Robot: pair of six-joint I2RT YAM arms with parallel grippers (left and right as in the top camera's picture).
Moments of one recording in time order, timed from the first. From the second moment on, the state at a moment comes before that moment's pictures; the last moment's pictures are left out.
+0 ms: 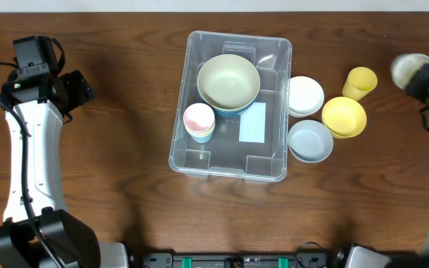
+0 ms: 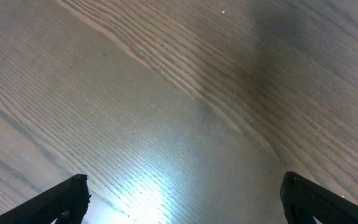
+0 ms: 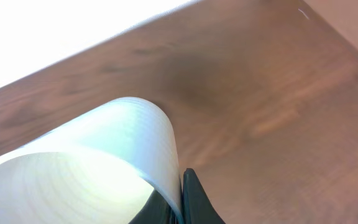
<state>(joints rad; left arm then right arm) 0.26 1.58 1.42 -0.91 -0.22 -0.30 -0.31 1.37 1.32 -0.64 -0.01 0.17</state>
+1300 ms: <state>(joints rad) 0.26 1.58 1.42 -0.91 -0.22 -0.30 0.80 1.53 1.32 -0.84 -0.14 -0.01</state>
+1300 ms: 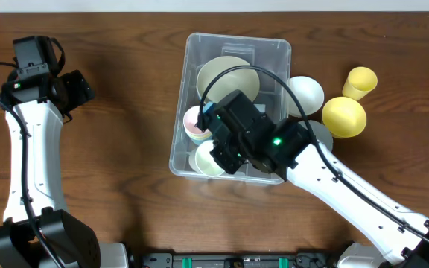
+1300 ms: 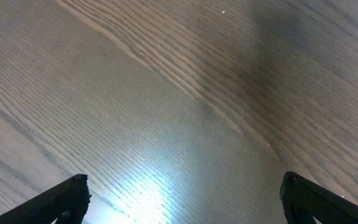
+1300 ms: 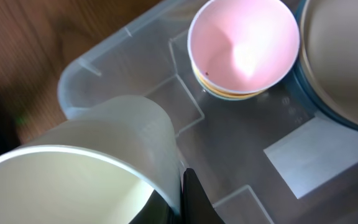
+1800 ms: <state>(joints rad) 0.26 1.58 1.42 -0.91 -0.22 -0.30 0.81 1.62 1.32 -0.81 -0.06 -0.01</state>
